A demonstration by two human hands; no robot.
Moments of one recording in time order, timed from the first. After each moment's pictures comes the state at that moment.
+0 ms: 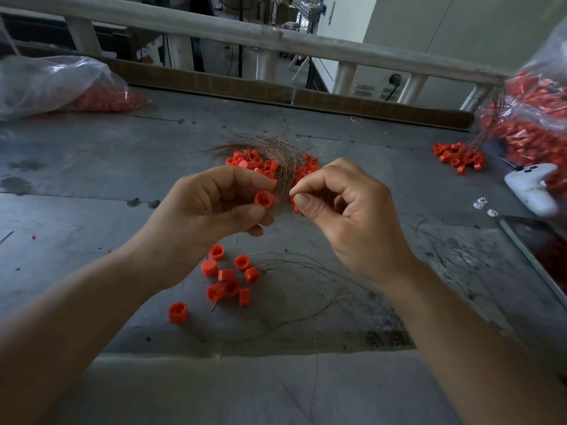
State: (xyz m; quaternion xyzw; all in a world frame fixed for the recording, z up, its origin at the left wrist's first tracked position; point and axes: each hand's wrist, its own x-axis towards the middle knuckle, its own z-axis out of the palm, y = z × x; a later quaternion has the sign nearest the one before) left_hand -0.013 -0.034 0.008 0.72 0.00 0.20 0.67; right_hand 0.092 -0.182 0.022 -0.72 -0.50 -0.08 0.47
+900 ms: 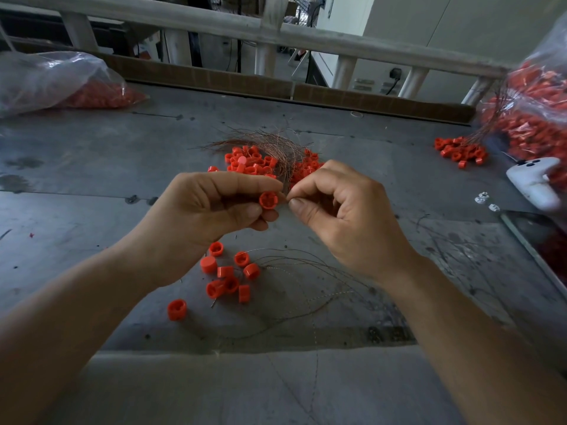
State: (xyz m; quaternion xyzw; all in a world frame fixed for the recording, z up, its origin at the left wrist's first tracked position) left_hand -0.014 -0.033 0.006 0.72 -0.03 0.19 0.67; right_hand 0.089 -0.184 0.025 -0.74 -0.51 -0.05 0.42
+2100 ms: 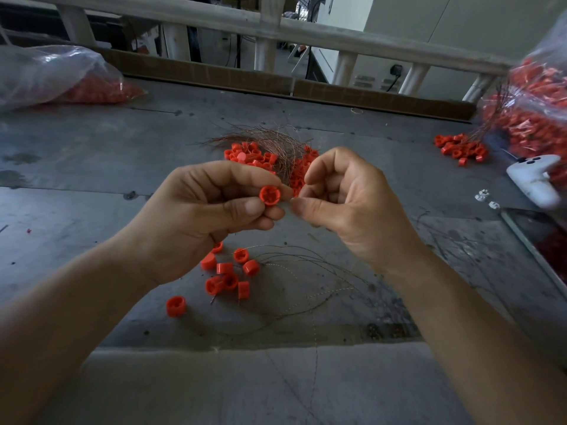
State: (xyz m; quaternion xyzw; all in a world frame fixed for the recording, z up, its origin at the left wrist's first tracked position) left_hand -0.016 -0.037 0.012 0.61 -0.05 0.14 0.77; right_hand 0.088 -0.186 0.032 -0.67 -0.43 0.16 0.58
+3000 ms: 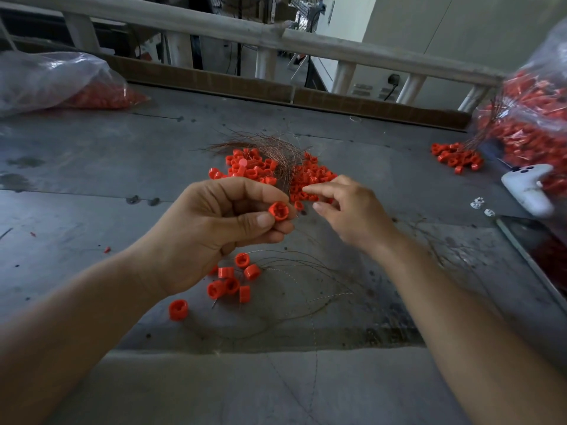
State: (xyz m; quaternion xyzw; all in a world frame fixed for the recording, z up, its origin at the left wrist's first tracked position) left_hand -0.016 -0.042 0.009 0.61 -0.01 0.12 0.79; right_hand 0.150 -0.177 -0.008 -0.86 -0.43 -0.04 0.26
